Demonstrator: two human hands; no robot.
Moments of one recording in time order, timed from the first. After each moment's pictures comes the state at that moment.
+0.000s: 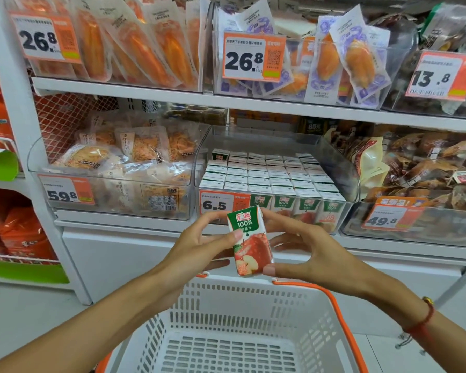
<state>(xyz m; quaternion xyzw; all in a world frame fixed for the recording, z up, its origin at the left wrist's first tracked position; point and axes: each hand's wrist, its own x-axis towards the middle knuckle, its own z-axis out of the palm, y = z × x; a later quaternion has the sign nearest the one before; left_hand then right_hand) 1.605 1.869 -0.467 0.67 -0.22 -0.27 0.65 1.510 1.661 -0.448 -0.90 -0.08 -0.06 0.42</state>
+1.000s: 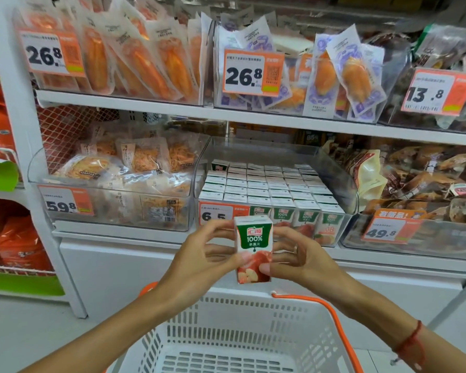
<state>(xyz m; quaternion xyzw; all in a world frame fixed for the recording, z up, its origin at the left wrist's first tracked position) 1.602 1.864 -0.465 0.71 -0.31 -0.13 0.62 1.520 1.668 -0.461 -0.81 0.04 -0.05 0.58</state>
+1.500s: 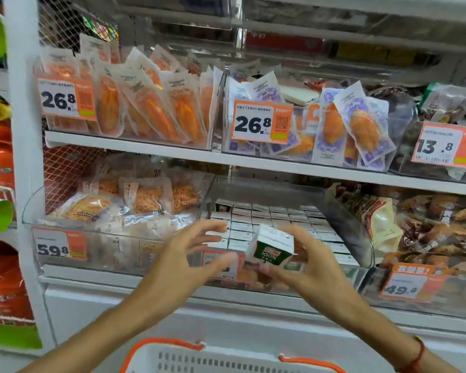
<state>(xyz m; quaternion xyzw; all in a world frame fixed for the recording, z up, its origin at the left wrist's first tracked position) 1.668 1.875 -0.438 0.73 -0.37 0.02 0.57 1.569 1.663 -0.420 -0.89 -0.04 -0.26 0.38</state>
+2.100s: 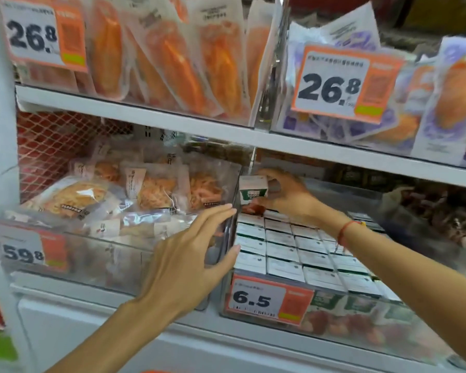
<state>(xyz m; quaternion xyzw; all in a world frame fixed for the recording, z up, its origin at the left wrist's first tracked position) 1.781 1.856 -0.488 0.81 -0.37 0.26 0.36 1.821 1.621 -0.411 -0.94 -0.04 -0.16 0.29</state>
